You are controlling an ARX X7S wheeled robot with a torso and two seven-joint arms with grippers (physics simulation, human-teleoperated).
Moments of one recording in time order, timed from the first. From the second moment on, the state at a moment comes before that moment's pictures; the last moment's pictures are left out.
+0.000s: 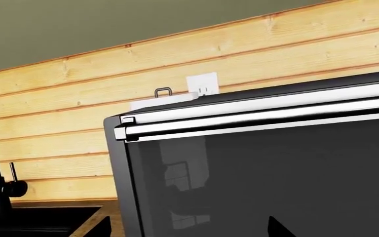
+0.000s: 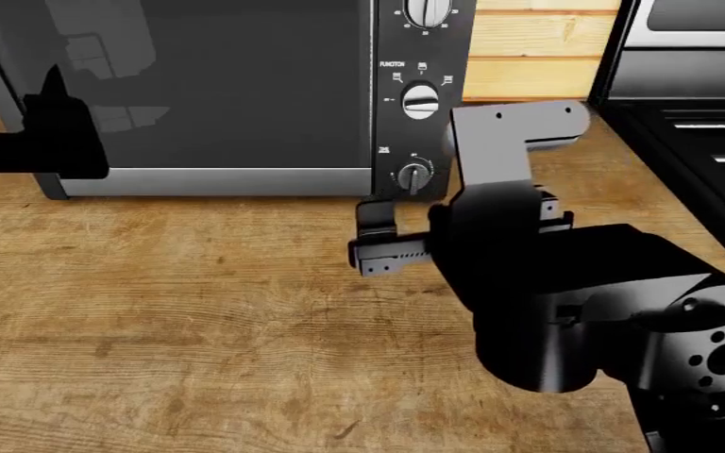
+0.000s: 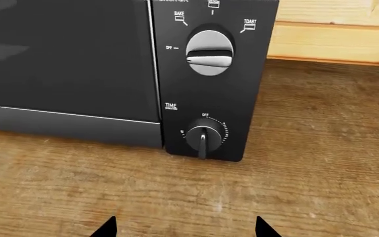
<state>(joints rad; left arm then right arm) -0.97 -0.72 -0.13 0.67 -1.36 -1.34 -0.94 1.10 0.38 -0.53 -0.32 1.82 1.03 1.44</state>
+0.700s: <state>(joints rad) -0.96 -0.73 -0.11 0.67 -1.37 -1.31 -0.94 1.12 0.36 -0.59 -0.33 1.84 1.00 1.50</state>
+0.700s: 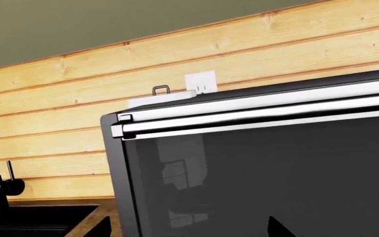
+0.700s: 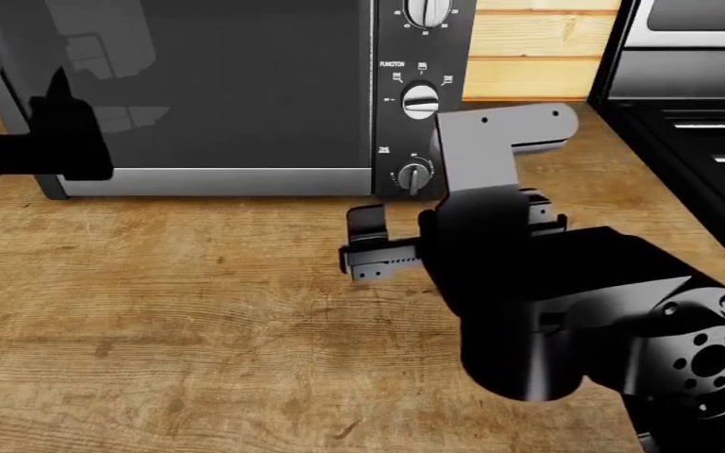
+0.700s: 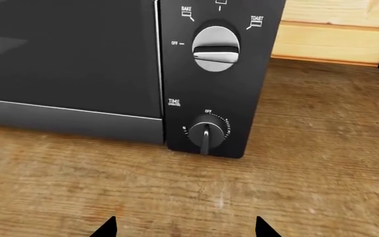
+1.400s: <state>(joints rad) -0.94 -0.74 -0.09 0.66 -1.37 -1.28 -0.94 1.16 0.37 -0.70 -0.31 1.82 0.89 1.54</state>
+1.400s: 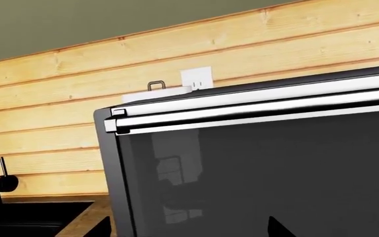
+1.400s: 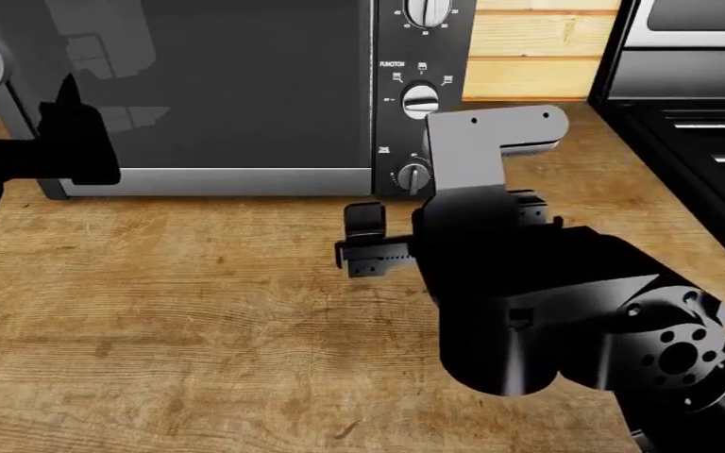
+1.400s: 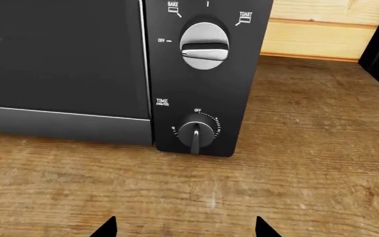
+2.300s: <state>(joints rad) -0.93 -0.75 -0.07 0.65 -1.37 -1.24 -0.95 1.18 0.34 -0.79 -0.21 1.71 0.81 1.51</state>
